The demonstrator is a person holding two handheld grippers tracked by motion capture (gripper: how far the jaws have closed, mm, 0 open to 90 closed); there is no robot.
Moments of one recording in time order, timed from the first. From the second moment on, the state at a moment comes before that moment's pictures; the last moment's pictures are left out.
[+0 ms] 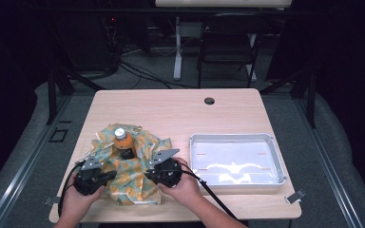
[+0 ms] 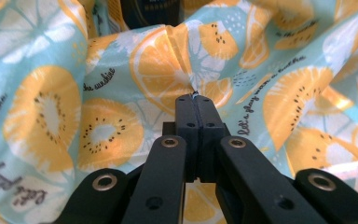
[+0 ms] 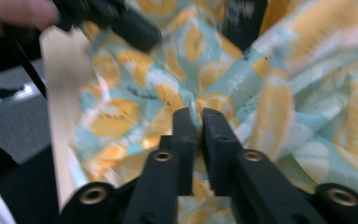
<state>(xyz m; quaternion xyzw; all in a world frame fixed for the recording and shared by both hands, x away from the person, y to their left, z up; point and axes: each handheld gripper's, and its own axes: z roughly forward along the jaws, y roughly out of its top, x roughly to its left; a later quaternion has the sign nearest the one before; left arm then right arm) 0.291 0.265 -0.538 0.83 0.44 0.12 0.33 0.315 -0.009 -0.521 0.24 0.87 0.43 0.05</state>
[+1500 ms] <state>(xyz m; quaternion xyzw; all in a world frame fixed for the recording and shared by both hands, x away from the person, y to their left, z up) 0.285 0.269 -0.544 0.82 0.44 0.11 0.34 0.367 0.021 -0.517 0.28 0.88 0.36 0.16</state>
